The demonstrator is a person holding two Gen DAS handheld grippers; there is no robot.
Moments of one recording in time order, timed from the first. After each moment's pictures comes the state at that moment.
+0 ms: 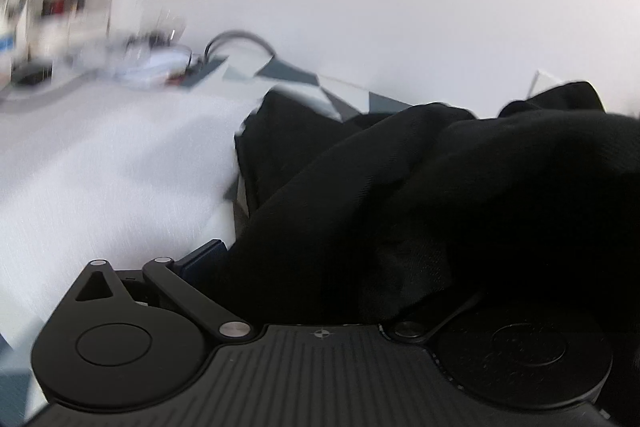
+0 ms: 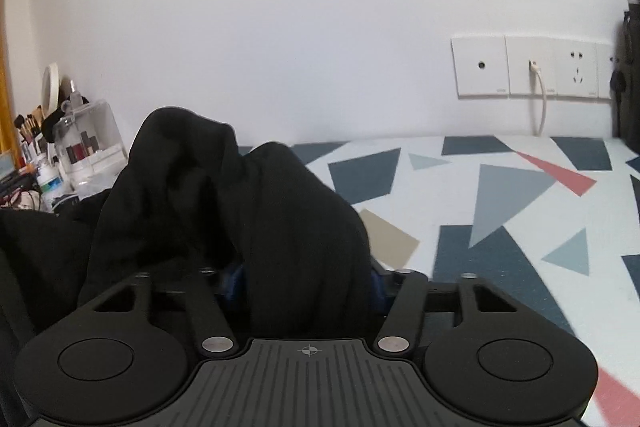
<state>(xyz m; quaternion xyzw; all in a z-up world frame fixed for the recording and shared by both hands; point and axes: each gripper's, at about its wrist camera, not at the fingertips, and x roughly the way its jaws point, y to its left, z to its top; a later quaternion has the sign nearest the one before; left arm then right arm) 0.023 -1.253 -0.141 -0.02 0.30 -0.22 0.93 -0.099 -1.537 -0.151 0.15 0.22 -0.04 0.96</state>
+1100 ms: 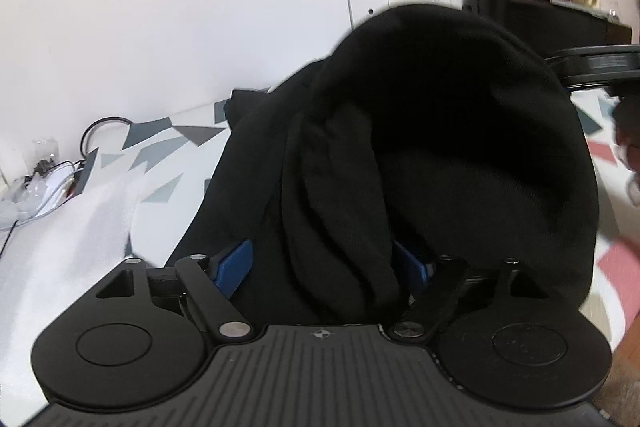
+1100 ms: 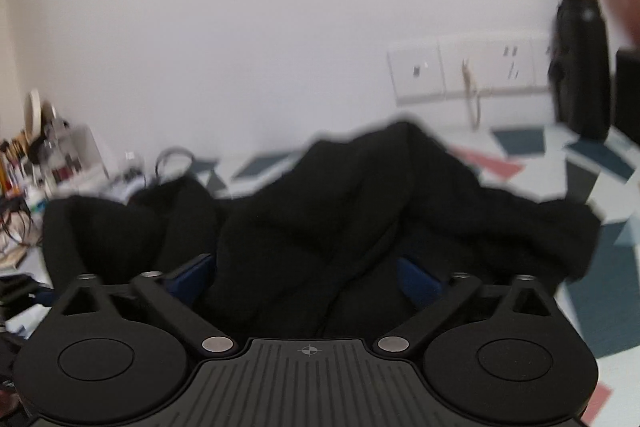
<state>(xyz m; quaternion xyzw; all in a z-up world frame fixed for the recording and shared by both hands) -0.065 -1.297 -0.131 0.21 0.25 -0.37 0.87 -0.164 -1.563 -0.147 0.17 0.22 -0.08 0.96</state>
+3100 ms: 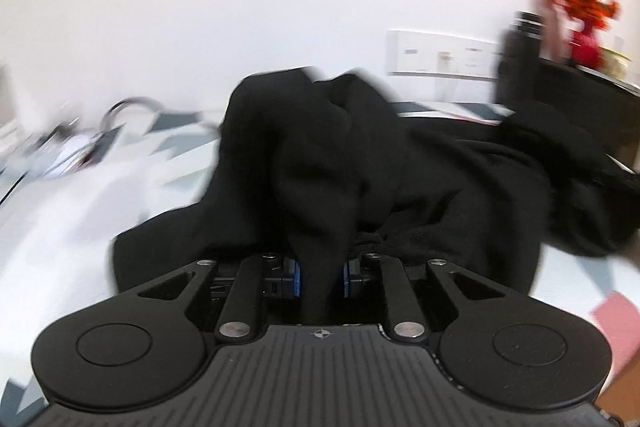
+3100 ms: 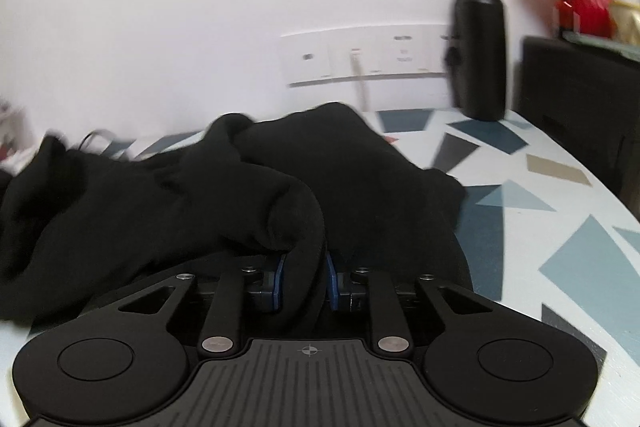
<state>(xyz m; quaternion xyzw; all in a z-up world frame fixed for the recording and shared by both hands) -0.046 -1.271 -0.129 0.09 0.24 -0.35 0.90 -0.238 -1.593 -0.172 0.13 0.24 -0.18 0.95</state>
